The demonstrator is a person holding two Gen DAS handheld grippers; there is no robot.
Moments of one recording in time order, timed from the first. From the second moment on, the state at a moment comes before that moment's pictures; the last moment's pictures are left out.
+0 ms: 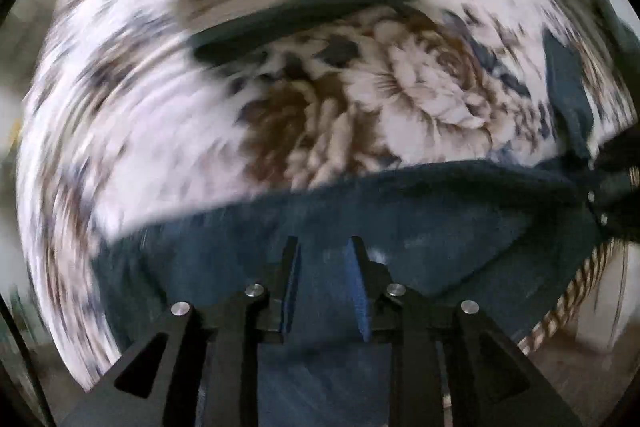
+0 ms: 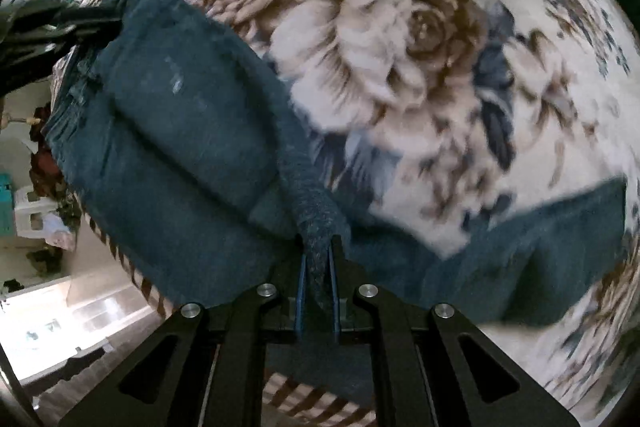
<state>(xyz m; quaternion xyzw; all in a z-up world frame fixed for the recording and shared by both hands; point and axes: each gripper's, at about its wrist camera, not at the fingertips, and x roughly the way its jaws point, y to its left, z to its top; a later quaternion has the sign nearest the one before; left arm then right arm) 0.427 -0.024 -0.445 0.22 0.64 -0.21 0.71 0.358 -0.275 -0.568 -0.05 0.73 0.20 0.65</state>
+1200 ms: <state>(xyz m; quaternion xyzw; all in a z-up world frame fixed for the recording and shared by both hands) 0.455 -0.055 -0.570 0.32 0.69 -0.32 0.57 0.433 -0.249 -0.644 -0.05 0.82 0.19 0.53</state>
